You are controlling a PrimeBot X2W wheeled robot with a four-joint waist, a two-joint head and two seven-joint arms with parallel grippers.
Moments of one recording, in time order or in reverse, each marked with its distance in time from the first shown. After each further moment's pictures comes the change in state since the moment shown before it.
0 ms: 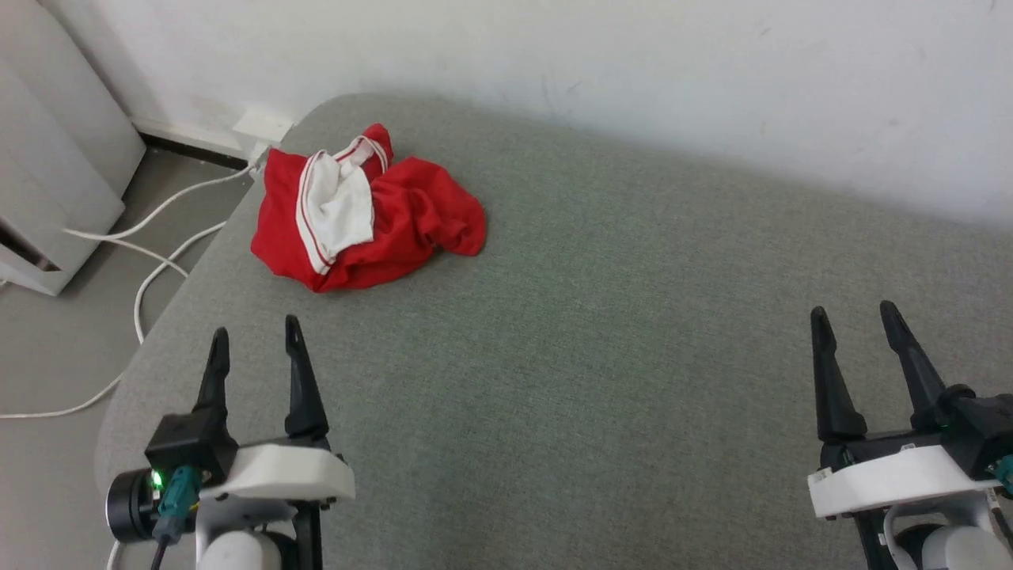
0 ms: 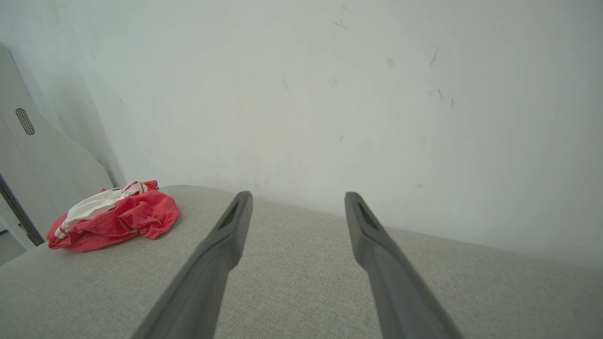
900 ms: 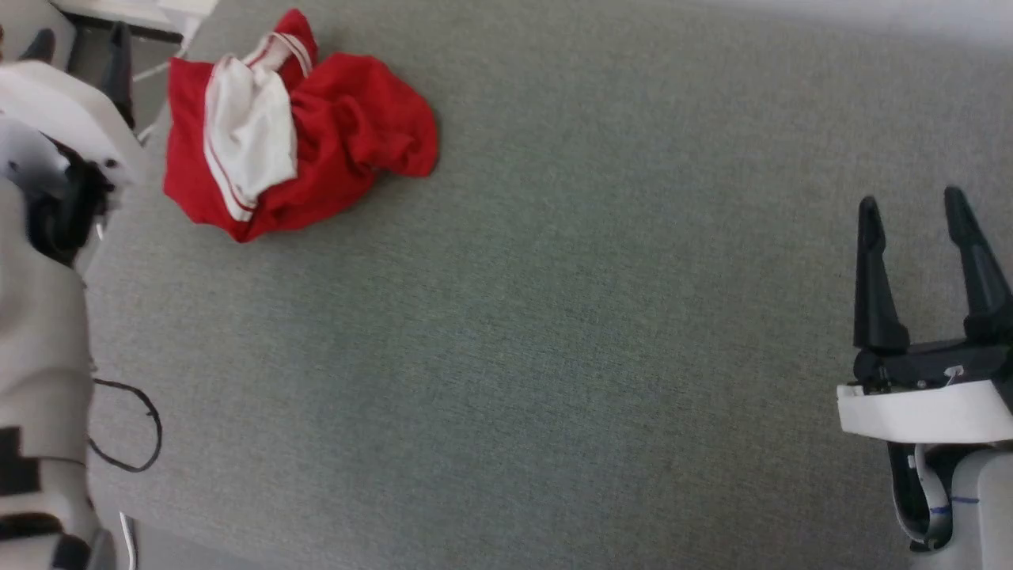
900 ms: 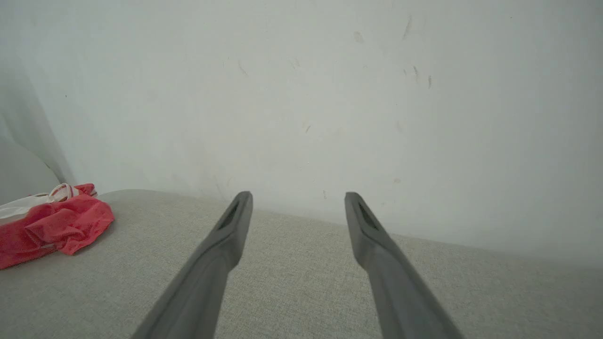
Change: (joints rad) left arm -0.883 0.309 0.076 0.710 -0.123 -0.290 0.298; right arm -0.137 0.002 -0.029 -0.089 -0.084 0.000 -0.055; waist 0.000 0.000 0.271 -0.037
